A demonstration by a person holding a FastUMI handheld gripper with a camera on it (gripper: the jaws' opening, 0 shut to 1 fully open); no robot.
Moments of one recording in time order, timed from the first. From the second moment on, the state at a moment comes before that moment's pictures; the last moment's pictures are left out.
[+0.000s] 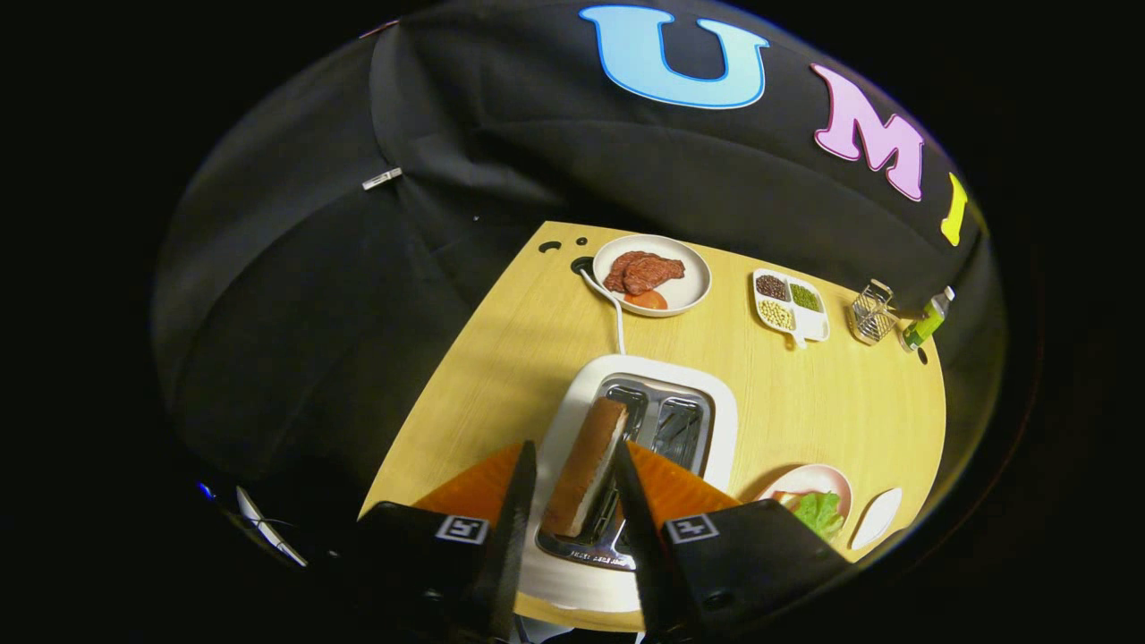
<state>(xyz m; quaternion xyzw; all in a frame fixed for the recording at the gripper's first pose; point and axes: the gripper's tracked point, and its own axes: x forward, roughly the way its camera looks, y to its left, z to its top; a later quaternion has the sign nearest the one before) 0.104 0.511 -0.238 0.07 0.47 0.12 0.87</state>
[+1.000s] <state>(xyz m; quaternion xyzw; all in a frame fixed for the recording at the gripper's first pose) 0.092 0.463 -0.149 0.19 0.42 0.13 0.88</state>
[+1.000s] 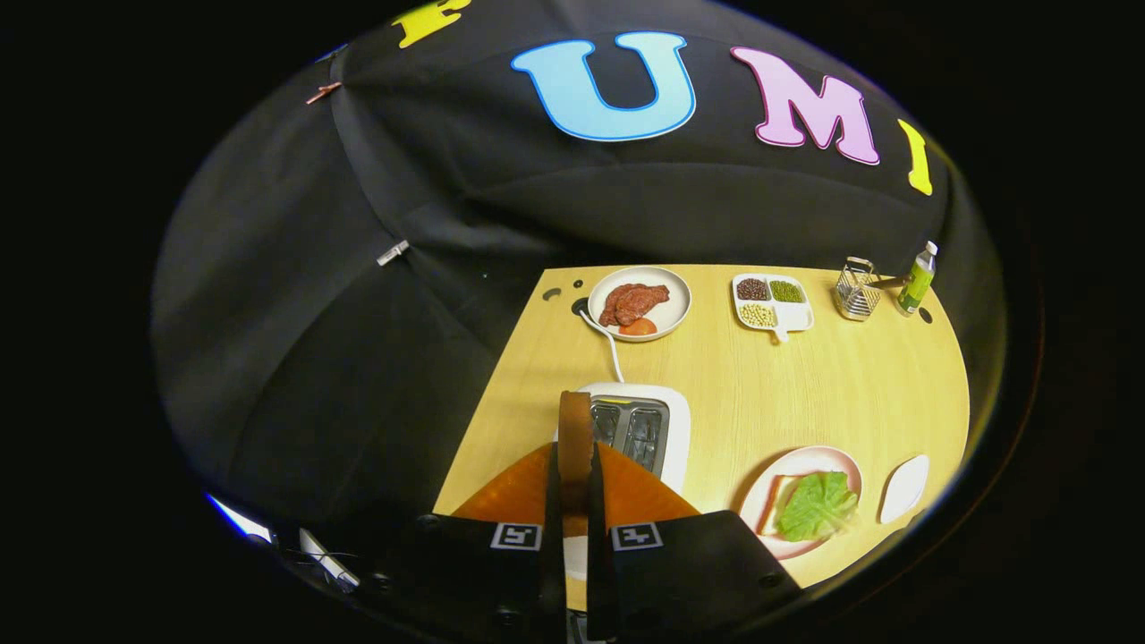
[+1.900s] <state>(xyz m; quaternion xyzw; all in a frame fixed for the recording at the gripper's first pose) 0.047 0.254 -0.226 0.23 0.40 0.01 0.89</state>
